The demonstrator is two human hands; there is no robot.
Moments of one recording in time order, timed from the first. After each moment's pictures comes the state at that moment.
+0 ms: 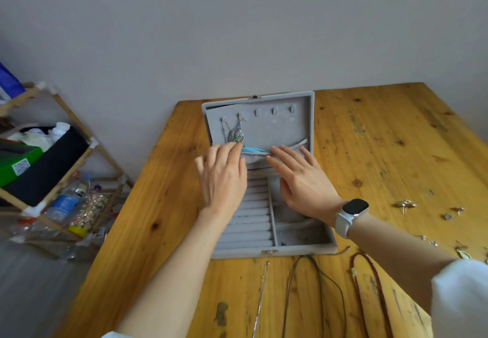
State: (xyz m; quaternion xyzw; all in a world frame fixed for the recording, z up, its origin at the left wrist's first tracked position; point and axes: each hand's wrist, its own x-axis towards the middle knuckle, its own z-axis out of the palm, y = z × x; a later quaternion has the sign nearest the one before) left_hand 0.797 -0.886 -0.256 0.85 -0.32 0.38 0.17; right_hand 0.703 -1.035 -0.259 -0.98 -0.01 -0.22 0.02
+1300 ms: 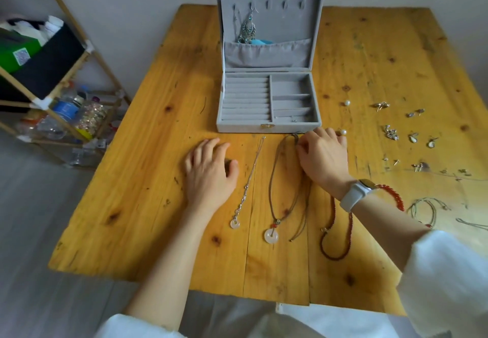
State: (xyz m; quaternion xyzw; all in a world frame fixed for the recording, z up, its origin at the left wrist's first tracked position) left_hand 0.624 -0.757 -0.316 0.95 -0.24 0.09 0.17; right_hand 0.552 -0.961 -0.285 -0.97 0.22 -0.11 0.09
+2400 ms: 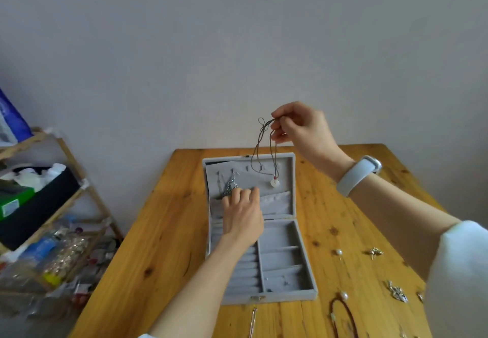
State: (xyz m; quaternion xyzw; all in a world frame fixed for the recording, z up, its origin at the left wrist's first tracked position) left_hand 0.769 -0.926 -0.214 0.92 -0.36 0.12 0.06; right_hand 0.715 -1.044 -0.063 -0.76 0.06 -0.32 0.56
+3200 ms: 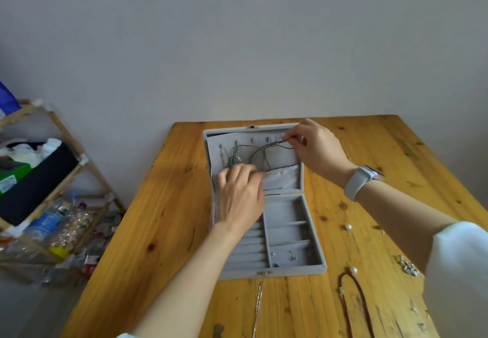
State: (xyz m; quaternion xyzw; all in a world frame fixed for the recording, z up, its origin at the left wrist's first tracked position) left_hand 0.777 -0.908 -0.236 0.84 -0.40 0.30 0.21; right_hand 0.720 -1.070 -0.153 -0.93 0.11 -0.28 0.22
